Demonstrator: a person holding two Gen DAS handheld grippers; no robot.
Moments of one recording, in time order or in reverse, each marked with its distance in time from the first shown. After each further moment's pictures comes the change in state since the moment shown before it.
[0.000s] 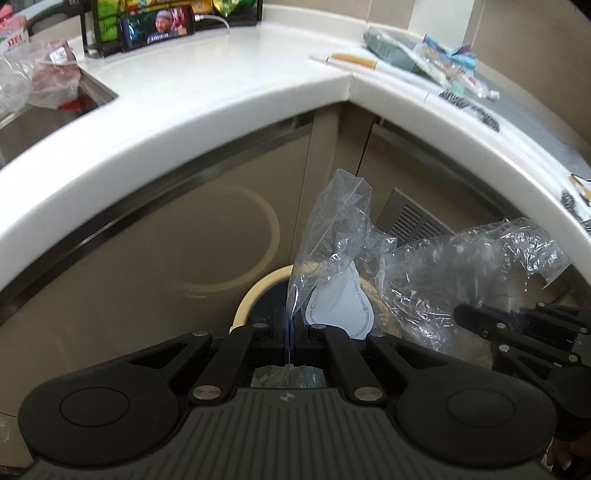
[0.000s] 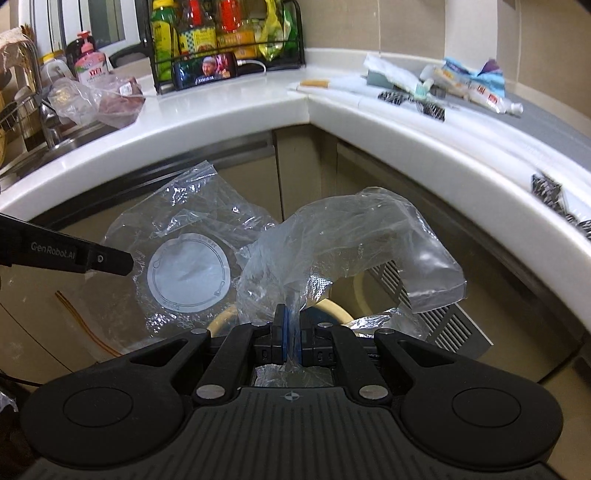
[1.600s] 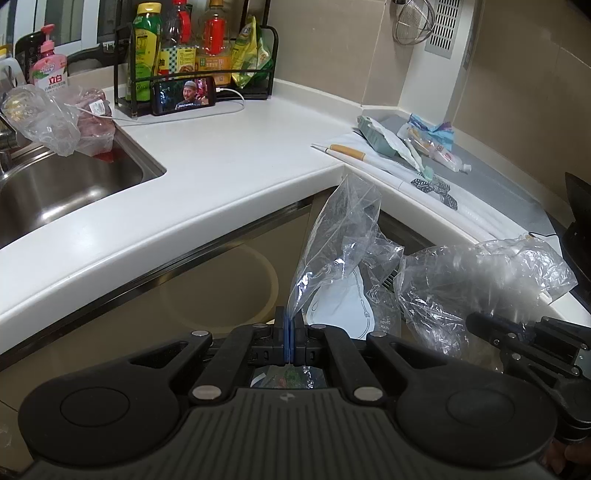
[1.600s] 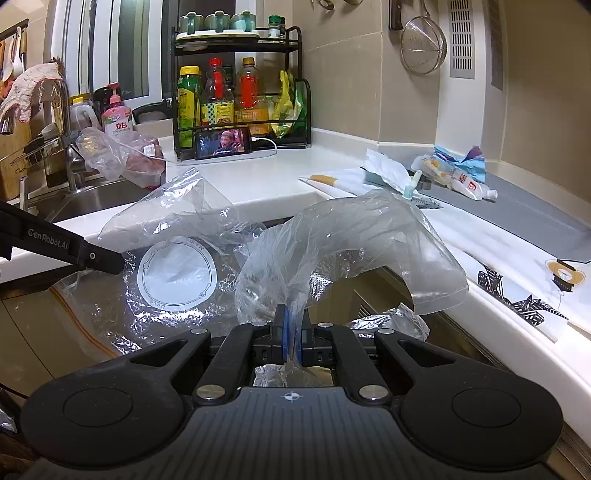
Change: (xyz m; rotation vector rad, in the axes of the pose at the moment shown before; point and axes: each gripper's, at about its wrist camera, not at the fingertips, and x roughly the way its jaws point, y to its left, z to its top) left arm -0.101 0.017 -0.006 -0.043 -0.212 -0.040; right arm -0.087 0.021 0.007 -0.060 -0.233 -0.031
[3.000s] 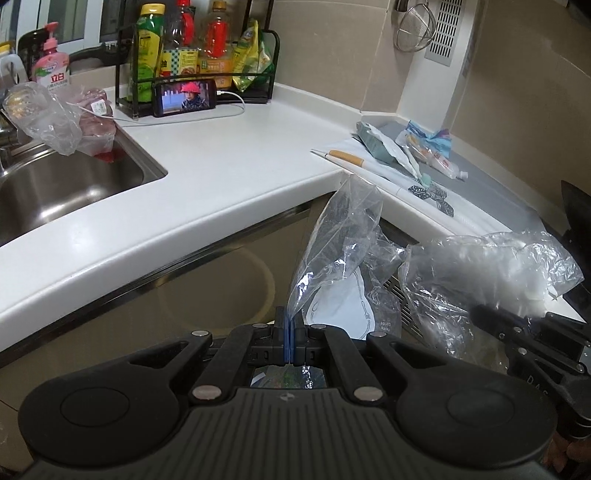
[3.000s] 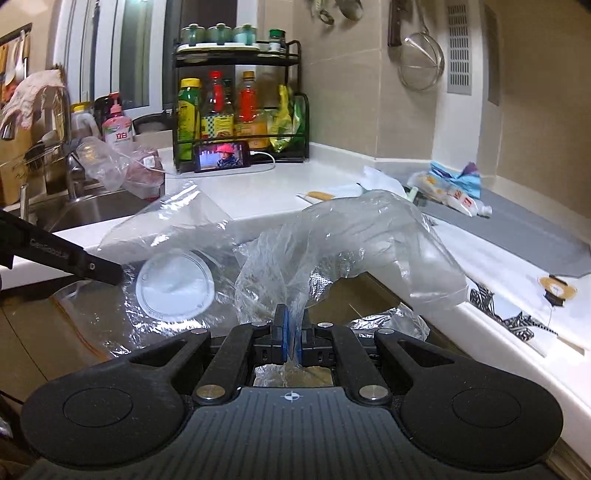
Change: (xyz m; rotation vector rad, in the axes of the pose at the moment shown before) left arm -0.005 0.005 -0.003 -0.014 -0.018 -0.023; right arm -0.009 0.006 0.002 -0.021 -0.045 -0.017
